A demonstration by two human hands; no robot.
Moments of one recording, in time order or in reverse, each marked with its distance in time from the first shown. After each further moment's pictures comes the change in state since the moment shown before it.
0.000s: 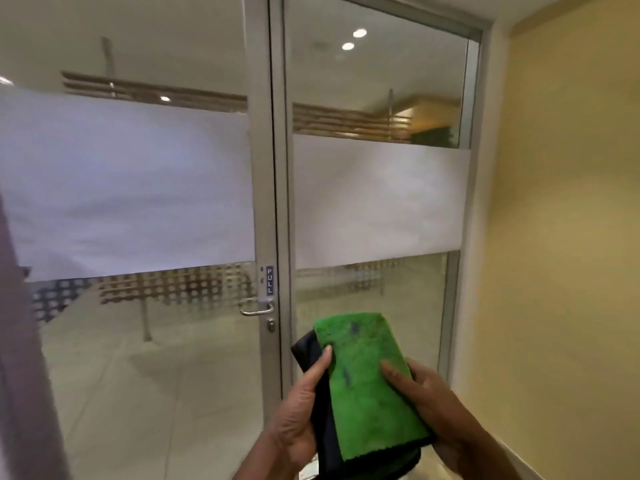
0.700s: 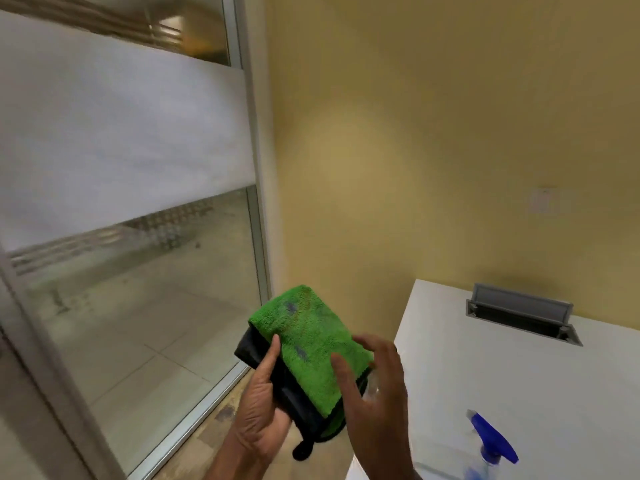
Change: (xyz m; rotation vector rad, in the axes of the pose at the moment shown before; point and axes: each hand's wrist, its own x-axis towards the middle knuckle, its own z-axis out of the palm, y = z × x) left_hand 0.125 -0.192 0.129 -0.205 -0.279 -0.333; right_hand -0.085 0.101 -0.146 -0.604 1.140 -0.499
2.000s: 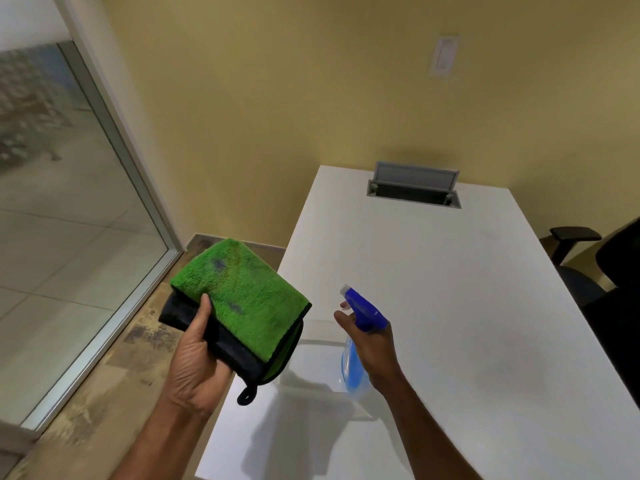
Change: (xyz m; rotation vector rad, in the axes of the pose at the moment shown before) left_hand 0.072 -0.176 -0.026 -0.025 0.000 -0.199; right_hand -0.025 0.268 -0.154 0.268 0.052 0.736
